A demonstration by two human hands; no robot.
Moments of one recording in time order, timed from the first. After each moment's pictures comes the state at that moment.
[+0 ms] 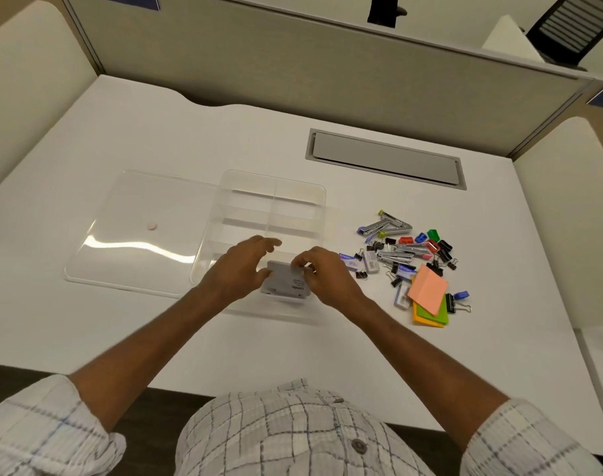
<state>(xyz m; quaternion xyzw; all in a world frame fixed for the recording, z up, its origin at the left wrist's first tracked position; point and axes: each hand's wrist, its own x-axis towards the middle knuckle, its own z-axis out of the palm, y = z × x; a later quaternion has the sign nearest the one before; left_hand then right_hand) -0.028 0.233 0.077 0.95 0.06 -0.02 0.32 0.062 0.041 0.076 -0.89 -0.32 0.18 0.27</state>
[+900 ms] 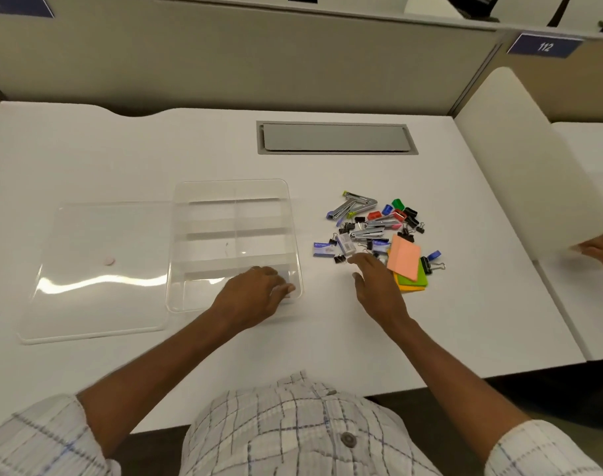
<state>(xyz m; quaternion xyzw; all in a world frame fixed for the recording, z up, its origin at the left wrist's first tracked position) -0.020 0.194 0.066 0.97 -0.07 -0.13 0.21 0.052 -0.078 0.030 -0.96 -0.15 0.03 0.22</state>
